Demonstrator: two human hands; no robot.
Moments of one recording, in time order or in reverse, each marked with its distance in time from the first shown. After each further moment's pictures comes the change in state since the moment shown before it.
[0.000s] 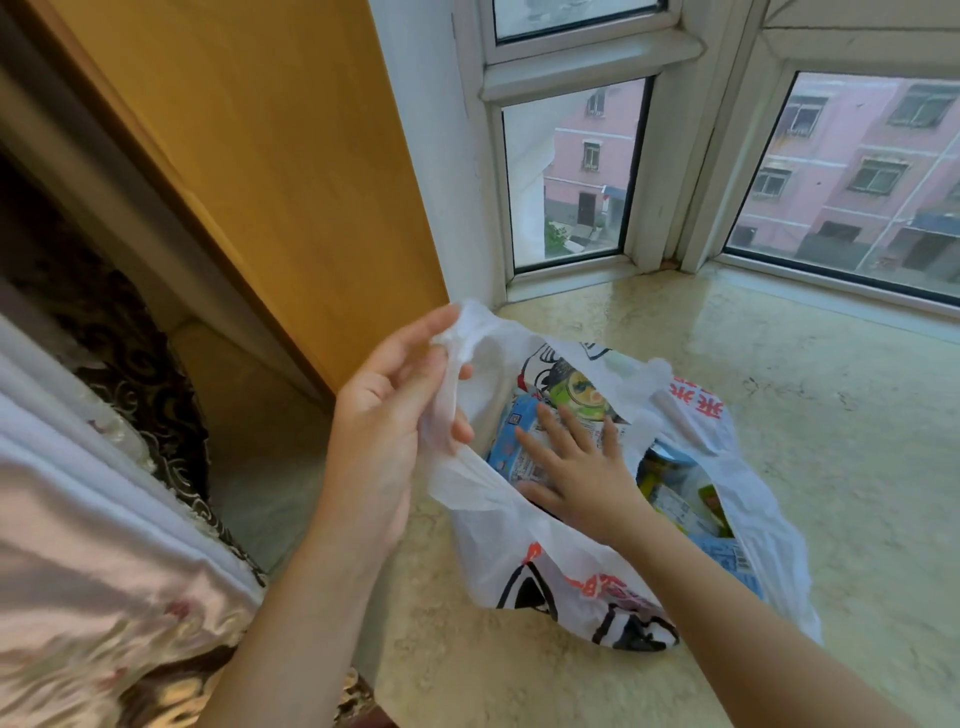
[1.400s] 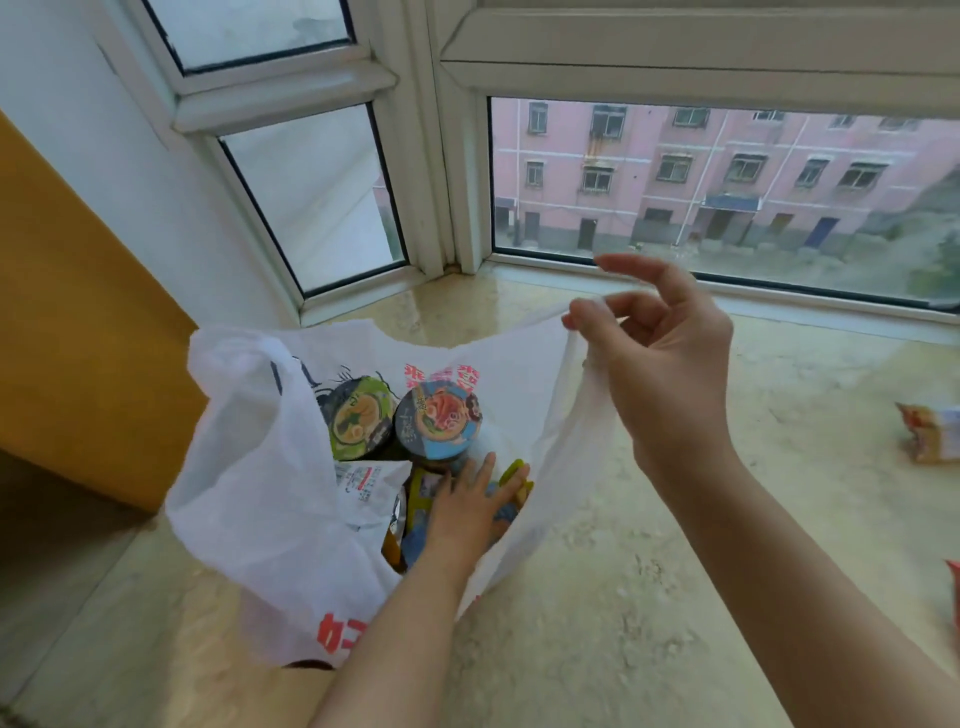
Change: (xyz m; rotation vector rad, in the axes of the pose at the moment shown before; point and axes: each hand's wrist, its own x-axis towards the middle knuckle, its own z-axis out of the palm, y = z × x) left_hand -0.016 -0.243 0.214 1.784 -0.971 0.293; right_hand -0.188 0.130 -0.177 1.225 1.124 0.321
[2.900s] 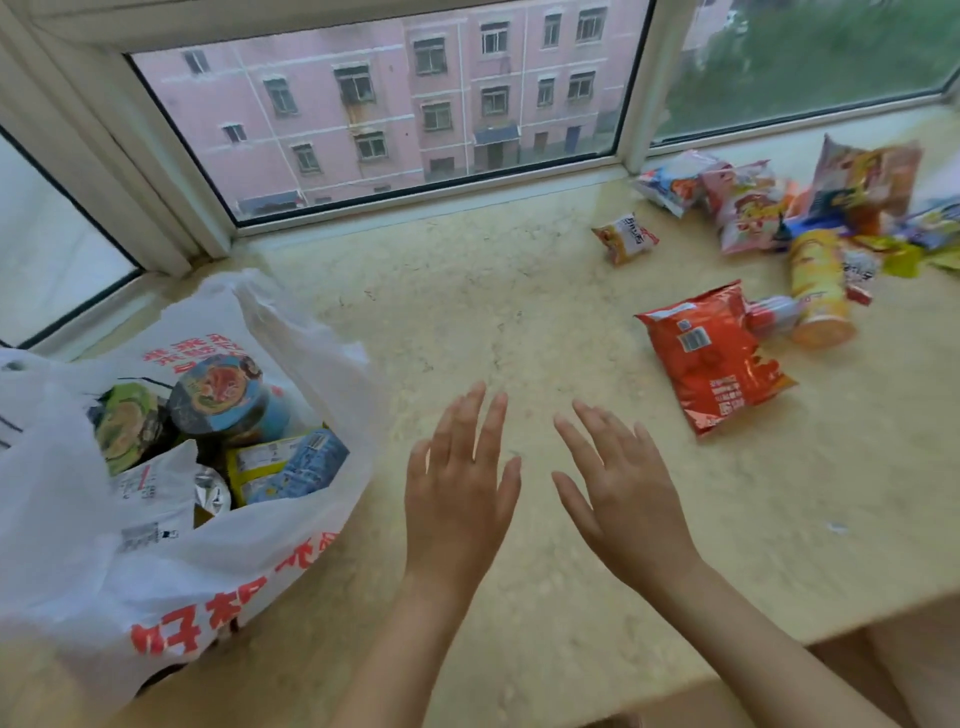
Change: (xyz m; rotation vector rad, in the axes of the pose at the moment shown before) left_hand -0.134 0.170 -0.005 -0.226 0.789 0.403; right_hand -0.246 0.090 -0.196 -1.442 0.000 -0.035
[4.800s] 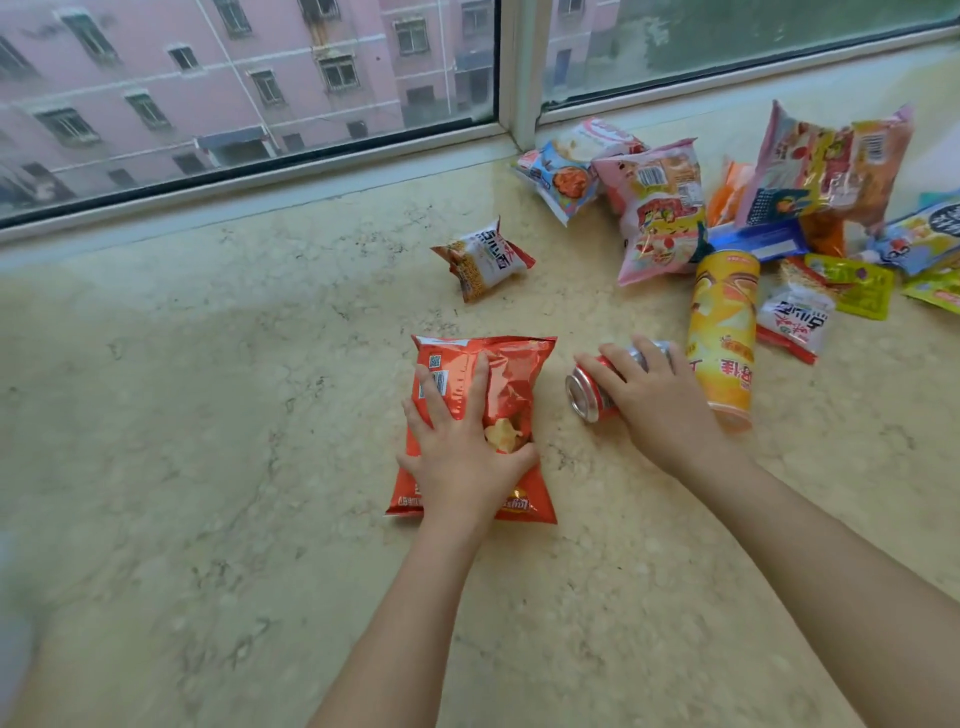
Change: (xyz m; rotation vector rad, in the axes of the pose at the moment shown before) left_hand 0.222 0.189 0.228 -0.208 -0.516 -0.483; right_hand 0.165 0.390 0.078 -0.336 -0.247 -0.106
